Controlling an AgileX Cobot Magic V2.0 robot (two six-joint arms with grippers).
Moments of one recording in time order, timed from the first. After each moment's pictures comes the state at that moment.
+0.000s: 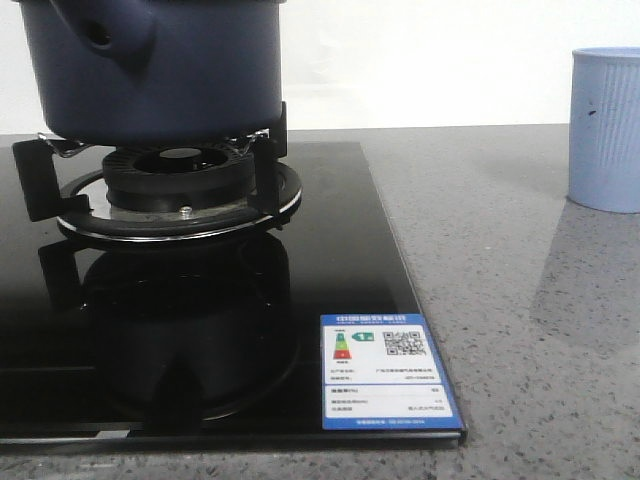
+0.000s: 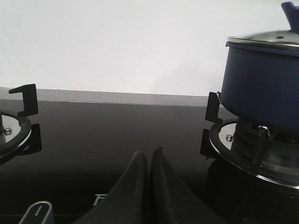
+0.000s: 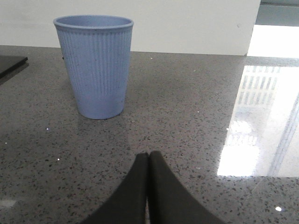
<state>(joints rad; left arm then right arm) -0.06 0.00 0.00 -0.15 0.06 0.08 -0.04 -0.01 0.01 -0.09 0.17 0.05</state>
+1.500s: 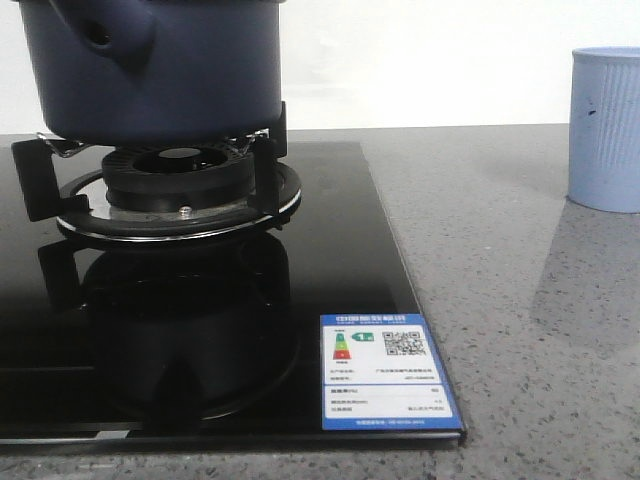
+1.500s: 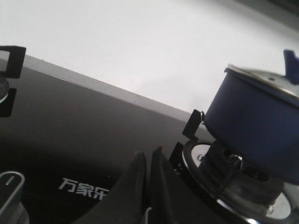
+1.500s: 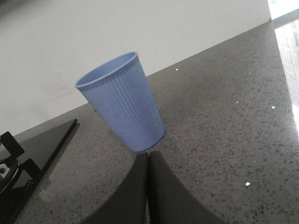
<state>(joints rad) -0.06 0.00 0.00 -0.50 0.05 0.08 -0.04 -0.01 0.01 0.39 0.09 0.06</state>
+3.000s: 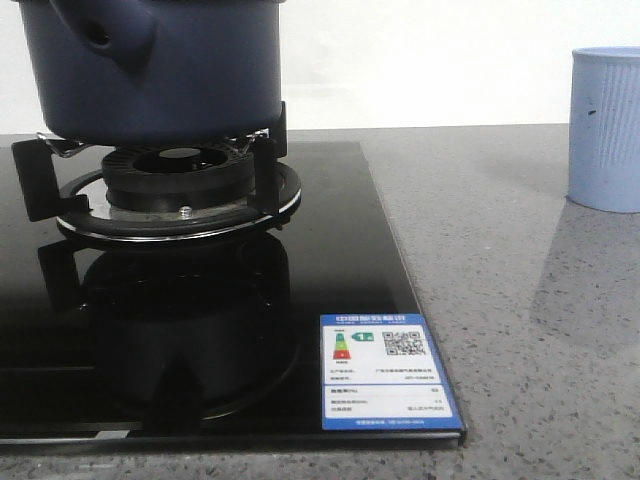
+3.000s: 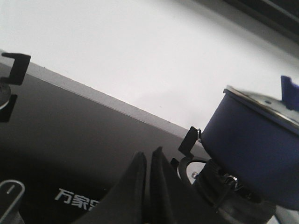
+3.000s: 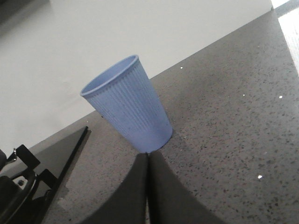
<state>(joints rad) -0.06 0.00 0.00 -0.57 0.00 0.09 -0.04 -0.01 0.01 0.50 0.09 0.06</state>
